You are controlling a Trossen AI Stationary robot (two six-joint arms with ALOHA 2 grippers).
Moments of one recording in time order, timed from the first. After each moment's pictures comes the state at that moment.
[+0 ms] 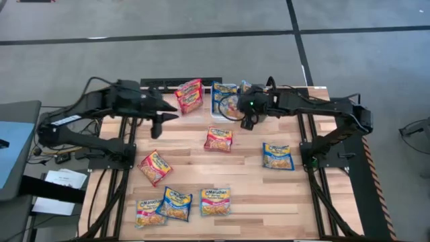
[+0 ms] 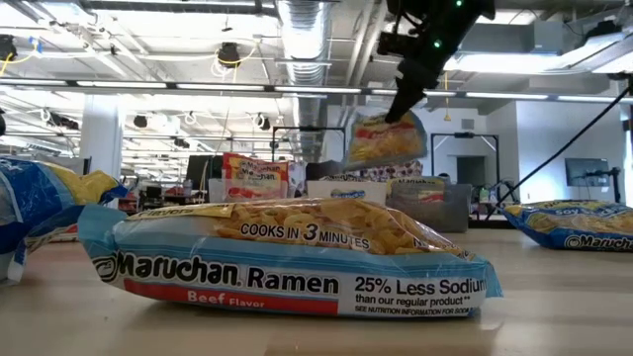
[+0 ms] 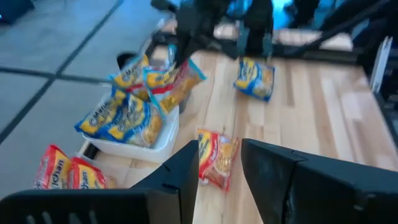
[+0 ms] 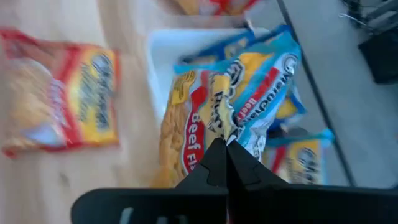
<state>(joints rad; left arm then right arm) 0.18 1.01 1.35 -0.77 -0.07 0.00 -0.31 1.43 1.18 -0.59 0.31 -0.24</state>
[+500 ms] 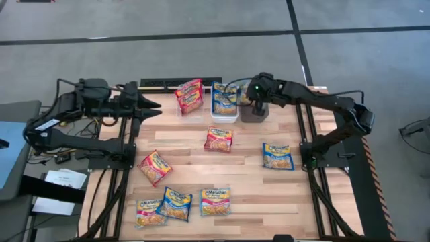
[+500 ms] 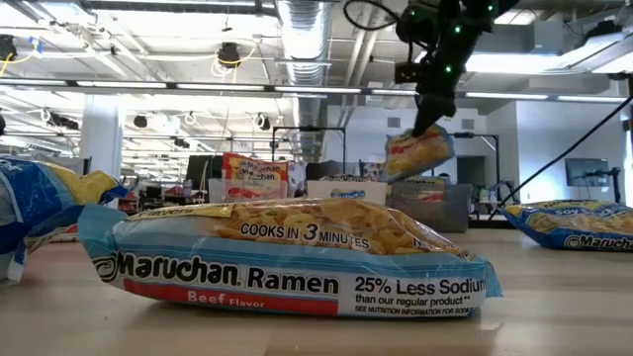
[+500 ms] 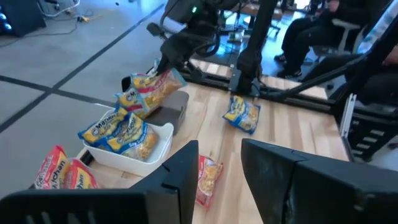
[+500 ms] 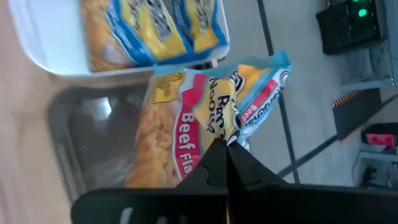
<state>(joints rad) 0.18 0.84 1.35 -0.78 -0.07 -0.13 -0.51 1.44 1.17 -0.66 0.40 -0.50</state>
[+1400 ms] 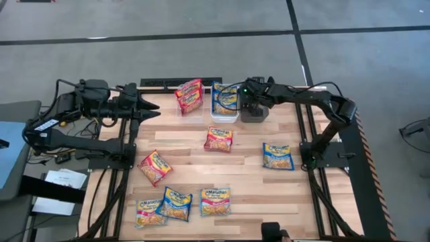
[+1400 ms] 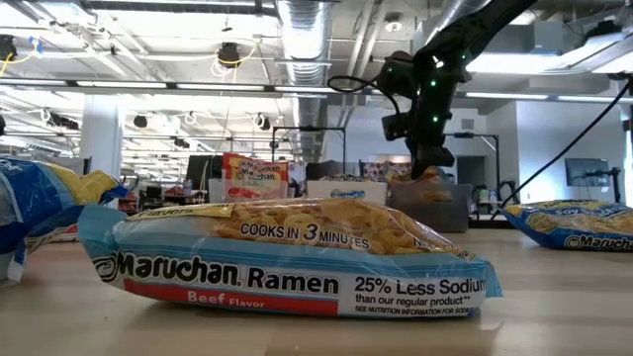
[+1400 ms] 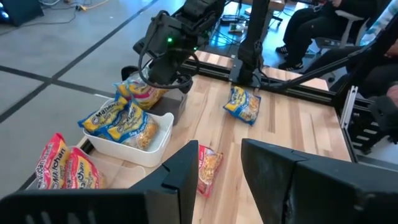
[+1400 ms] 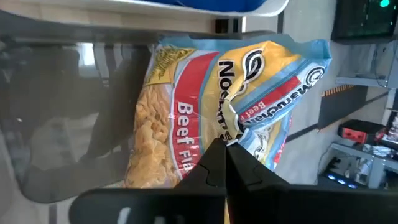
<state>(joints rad) 0.18 0.83 1.35 -0.82 -0.07 -0.14 -0.57 1.66 1.14 -0.53 0.49 -0.69</state>
